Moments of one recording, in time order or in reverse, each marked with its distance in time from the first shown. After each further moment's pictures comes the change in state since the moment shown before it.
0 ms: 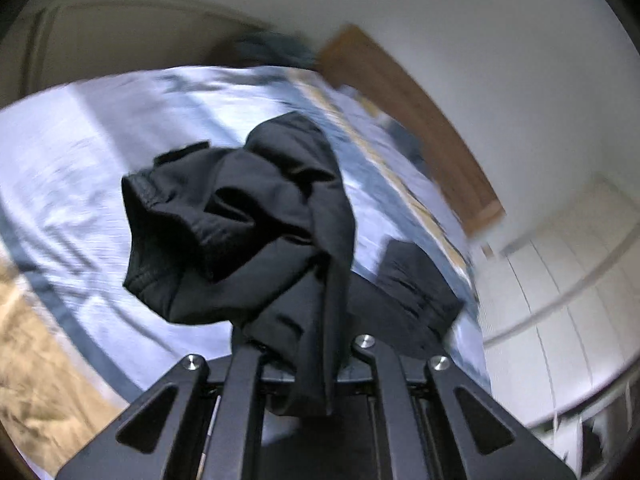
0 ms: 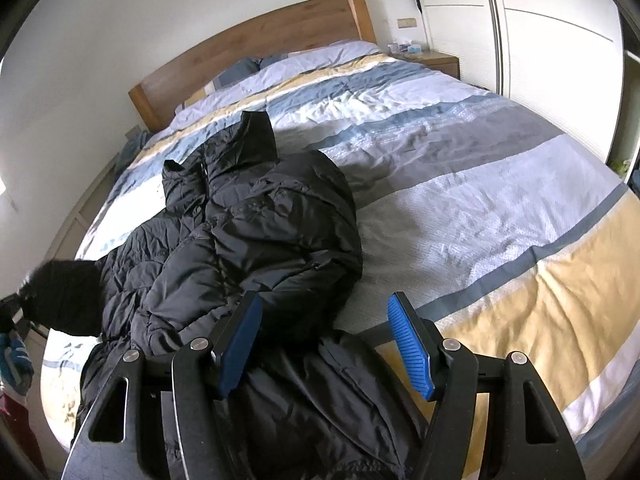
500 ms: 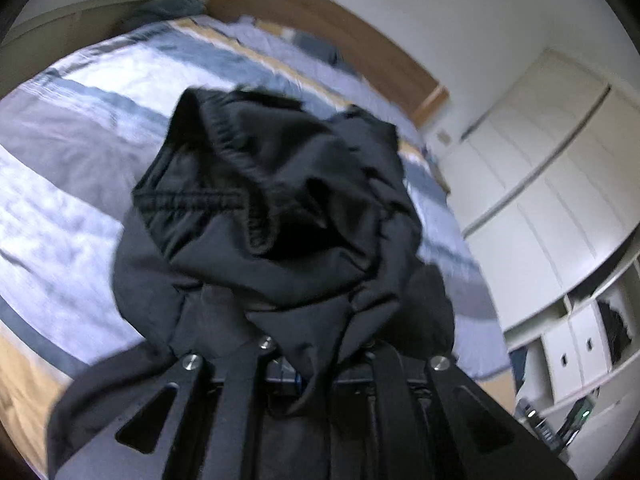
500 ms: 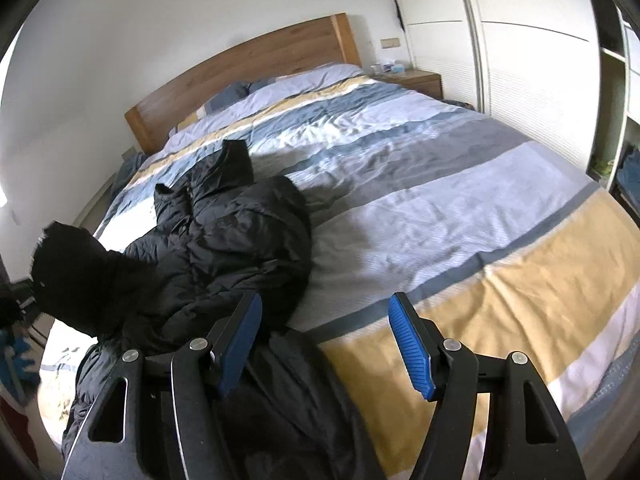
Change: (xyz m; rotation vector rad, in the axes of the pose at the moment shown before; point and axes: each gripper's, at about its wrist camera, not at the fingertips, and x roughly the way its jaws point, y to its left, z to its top) left arm 0.054 -0.158 -0.150 0.289 0.262 -0.069; right arm -0.049 -0.059 -0.011 0.029 -0.084 -0.021
